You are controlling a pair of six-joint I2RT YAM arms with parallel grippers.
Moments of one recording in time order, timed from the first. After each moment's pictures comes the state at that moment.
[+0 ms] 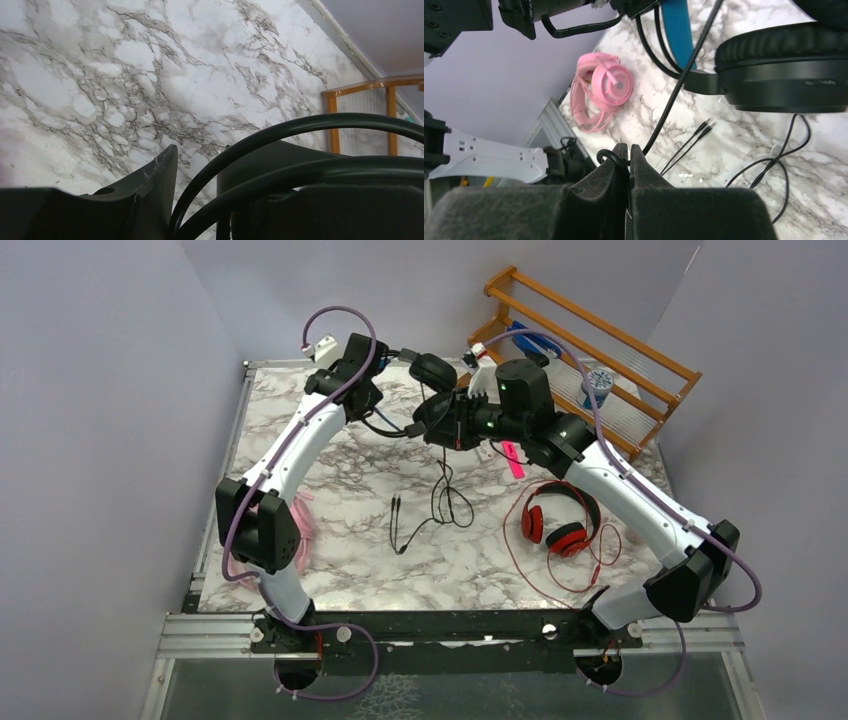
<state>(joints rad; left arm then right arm) -0.40 1.75 1.73 -0.83 -0.51 -0.96 0.71 1.47 1.50 -0.44 -0.38 0.47</state>
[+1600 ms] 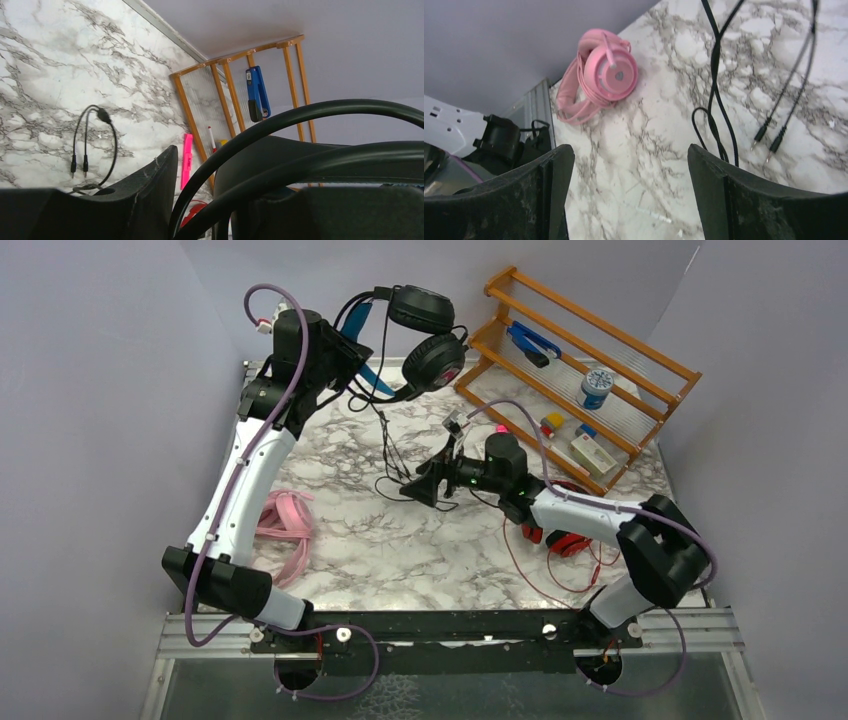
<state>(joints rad) -0.29 1.46 1.73 -0.63 -0.04 -1.03 0.73 1.51 0.84 0.50 -0.52 0.38</state>
